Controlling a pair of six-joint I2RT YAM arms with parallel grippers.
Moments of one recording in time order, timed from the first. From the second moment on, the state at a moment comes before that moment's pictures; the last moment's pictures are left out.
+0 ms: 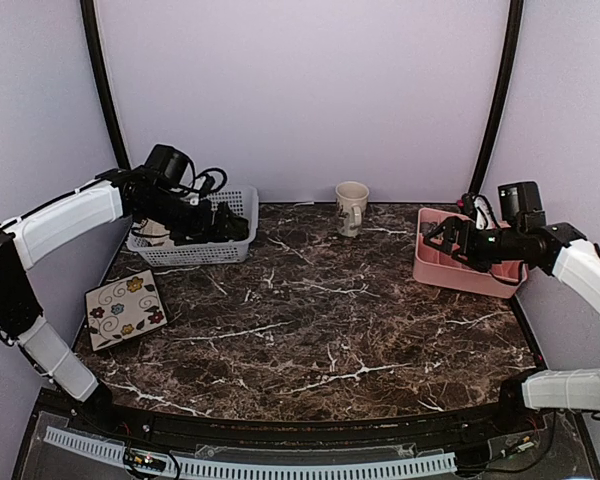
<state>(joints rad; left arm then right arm) -0.43 1.56 1.37 -0.73 0.29 -0.38 0.22 1.03 0.90 -0.57 -0.39 0.46</state>
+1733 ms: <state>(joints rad) -0.08 2.18 1.85 -0.84 -0.10 -0.24 0.22 1.22 1.02 -0.53 -0.41 0.42</state>
